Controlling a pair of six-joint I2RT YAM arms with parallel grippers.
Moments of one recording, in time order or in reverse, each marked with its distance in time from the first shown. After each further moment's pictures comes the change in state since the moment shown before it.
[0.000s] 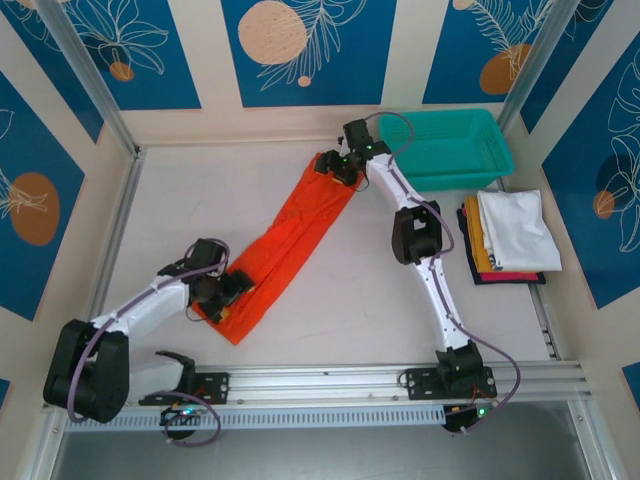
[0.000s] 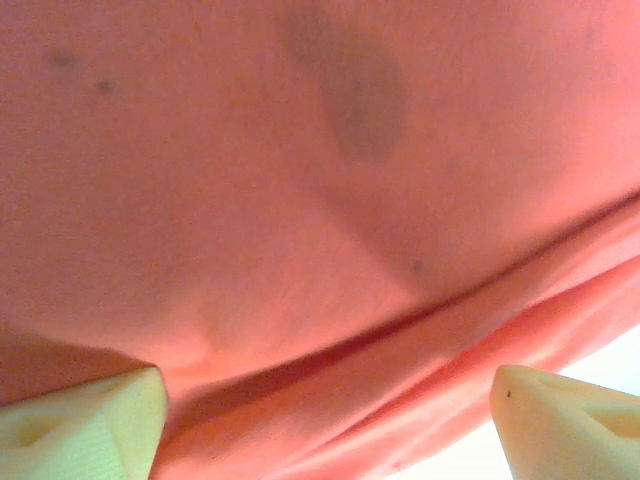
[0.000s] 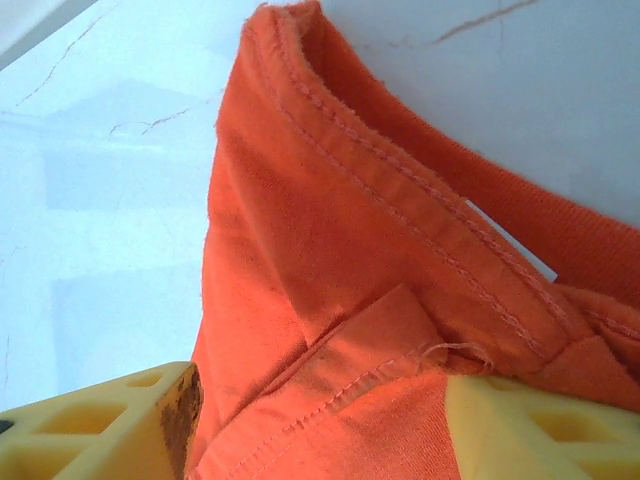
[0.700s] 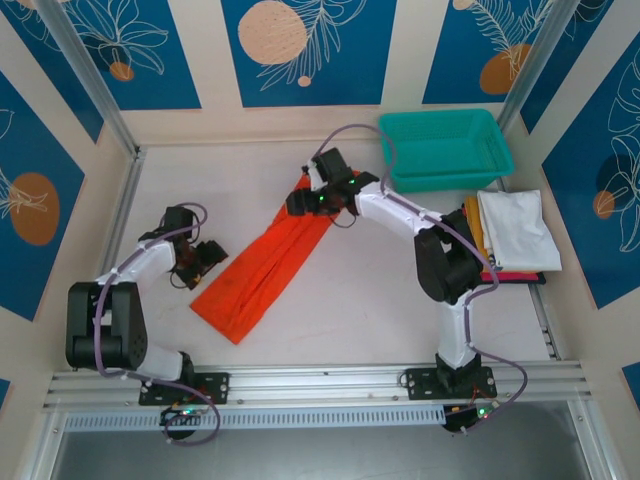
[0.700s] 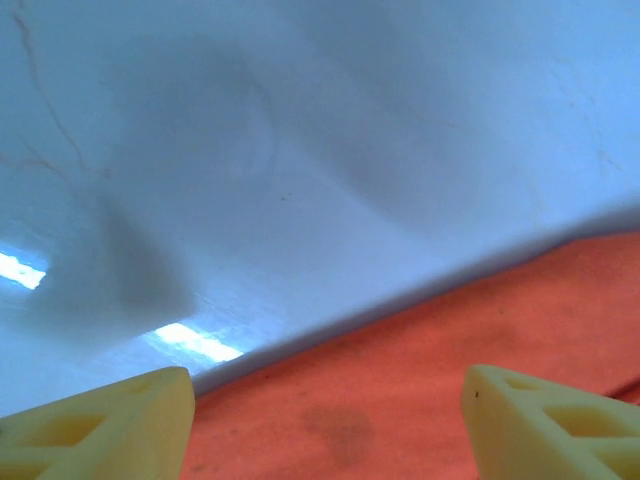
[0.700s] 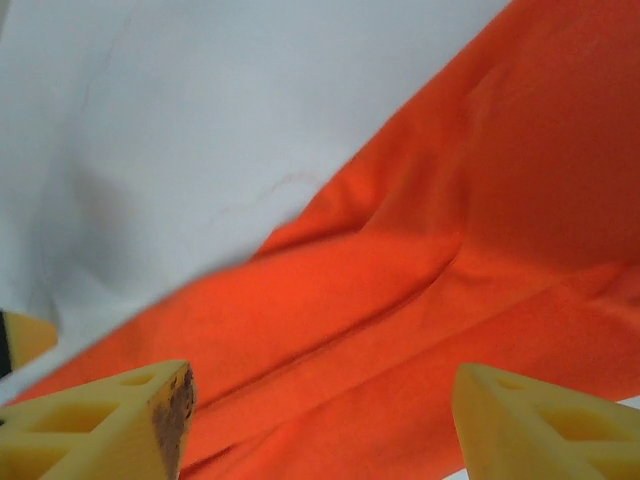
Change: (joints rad) left arm 0.288 0.250 0.242 0.005 -0.021 0.317; right arm 0.300 -0.732 -1.038 0.320 0.141 -0.173
